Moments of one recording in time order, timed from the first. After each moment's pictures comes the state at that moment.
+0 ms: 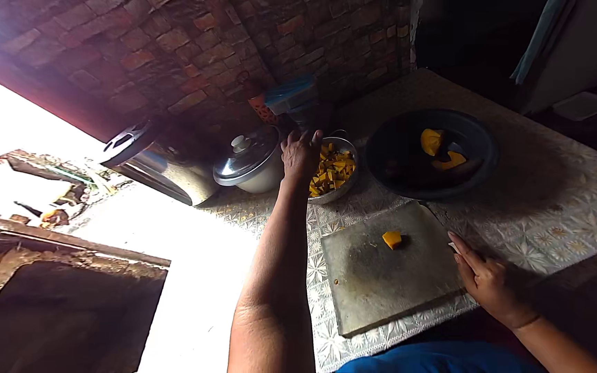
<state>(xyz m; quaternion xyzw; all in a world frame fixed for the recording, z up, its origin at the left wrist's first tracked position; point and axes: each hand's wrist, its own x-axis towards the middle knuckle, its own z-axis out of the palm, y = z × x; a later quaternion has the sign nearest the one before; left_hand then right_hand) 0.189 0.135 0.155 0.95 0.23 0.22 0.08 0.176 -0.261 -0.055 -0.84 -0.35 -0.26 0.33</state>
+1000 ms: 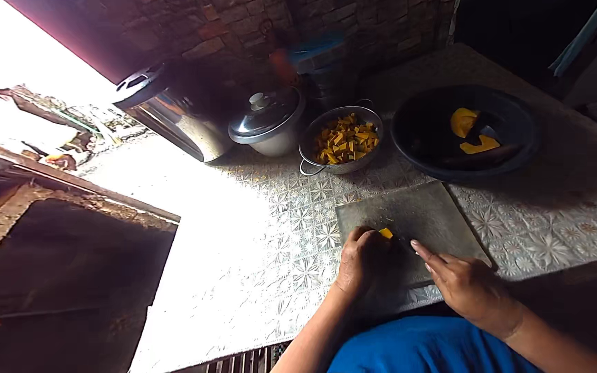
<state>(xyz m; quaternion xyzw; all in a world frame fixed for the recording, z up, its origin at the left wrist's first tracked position) 0.006 -0.018 -0.013 0.90 0.10 0.31 0.29 0.114 -0.221 -0.009 -0.78 -0.53 -0.14 0.30</state>
